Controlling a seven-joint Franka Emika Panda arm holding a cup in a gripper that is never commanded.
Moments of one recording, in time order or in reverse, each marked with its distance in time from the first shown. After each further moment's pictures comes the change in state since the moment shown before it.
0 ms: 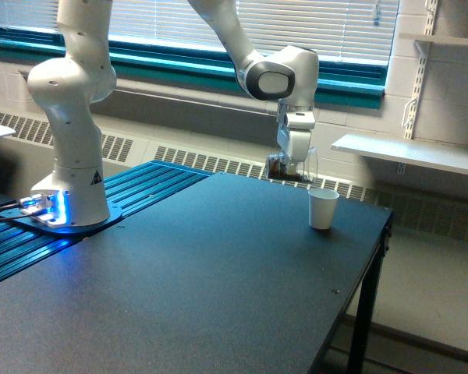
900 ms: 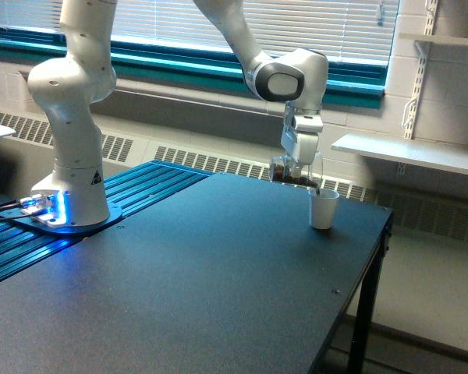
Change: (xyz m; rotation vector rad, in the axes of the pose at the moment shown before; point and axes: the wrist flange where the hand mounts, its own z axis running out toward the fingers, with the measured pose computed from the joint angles) arm 0.016 -0.006 0.005 -0.038 -0.029 -0.021
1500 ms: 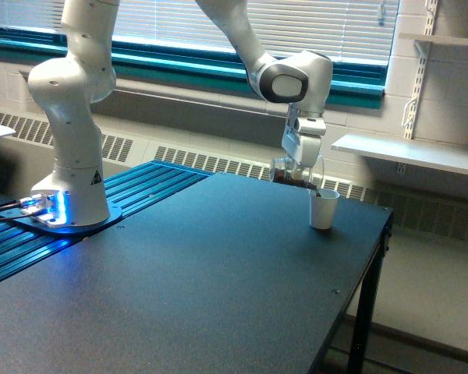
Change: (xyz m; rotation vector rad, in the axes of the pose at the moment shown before) arm 0.004 -0.003 0.004 -0.020 -0.025 -0.017
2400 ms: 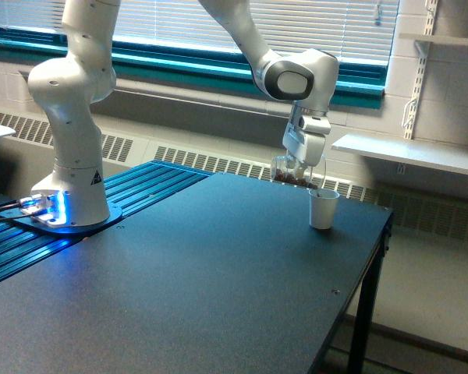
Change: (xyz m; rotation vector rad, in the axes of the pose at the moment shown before) arm 0.008 0.001 -0.005 -0.036 -0.031 -0.034
